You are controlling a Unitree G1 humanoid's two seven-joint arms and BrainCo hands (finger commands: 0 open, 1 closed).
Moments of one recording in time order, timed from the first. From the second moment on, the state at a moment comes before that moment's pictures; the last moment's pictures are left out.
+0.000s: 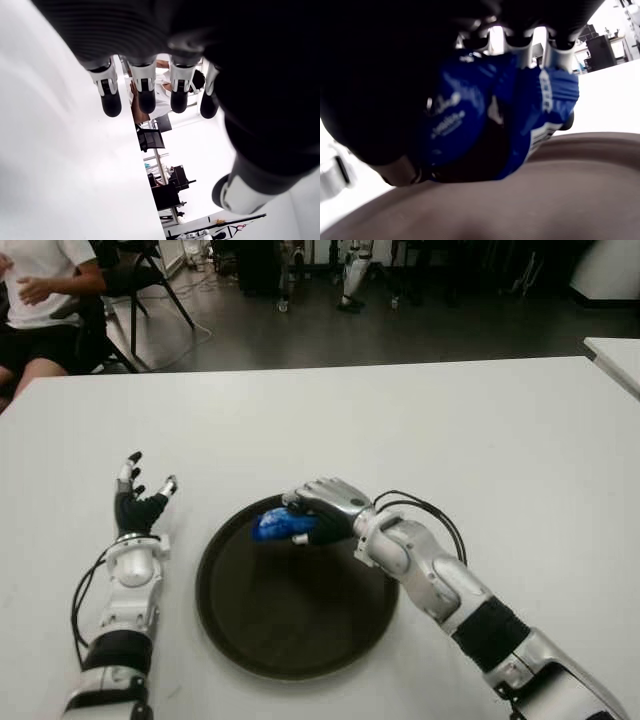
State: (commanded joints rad) left arm -0.30 0.21 0.17 0.73 0.07 -0.30 0.26; right arm -0.45 -0.12 0.62 0.18 -0.81 0.01 0.25
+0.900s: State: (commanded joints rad) left arm -0.31 0.20 0.19 0.75 0.05 -0.31 0.26; right arm -0.44 -0.12 0.65 0.10 -0.85 0.13 0.35
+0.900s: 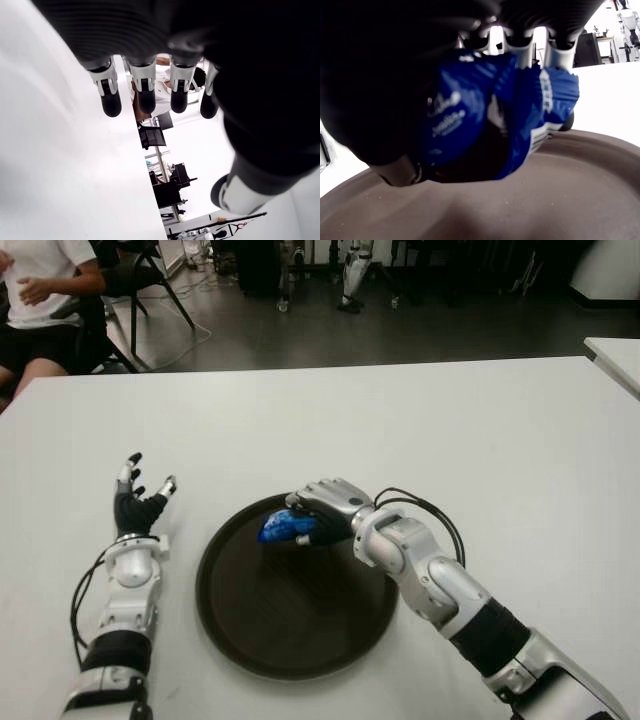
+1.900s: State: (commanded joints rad) left arm -0.32 0.20 0.19 0.77 0.05 -0.30 0.28; right arm -0.43 -0.19 0.60 0.07 -0.59 -0.12 0.46
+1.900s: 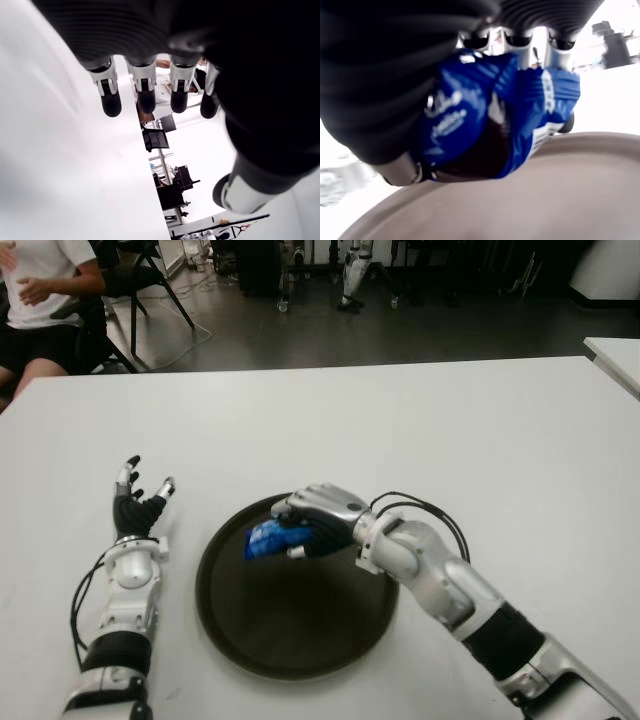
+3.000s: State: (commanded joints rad) left arm -0.33 0.22 0.19 0.83 0.05 -0.33 0.27; right arm -0.45 -0.19 0.59 0.10 -0.45 -0.17 0.54
